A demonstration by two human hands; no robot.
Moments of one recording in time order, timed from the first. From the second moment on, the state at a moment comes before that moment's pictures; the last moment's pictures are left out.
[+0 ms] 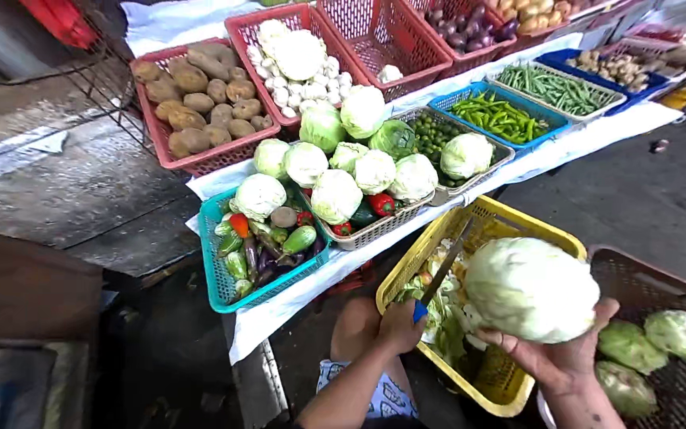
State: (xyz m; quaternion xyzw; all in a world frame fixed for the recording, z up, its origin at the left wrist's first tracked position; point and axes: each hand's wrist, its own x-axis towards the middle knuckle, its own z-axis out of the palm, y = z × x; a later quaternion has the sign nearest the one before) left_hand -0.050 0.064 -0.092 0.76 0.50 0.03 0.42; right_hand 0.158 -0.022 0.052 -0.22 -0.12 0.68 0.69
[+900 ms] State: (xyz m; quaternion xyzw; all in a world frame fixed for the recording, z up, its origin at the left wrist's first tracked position) left_hand -0.034 0.049 -0.066 0.73 0.55 0.07 0.40; right_hand 0.112 0.043 -0.013 -0.56 -0.68 0.05 0.48
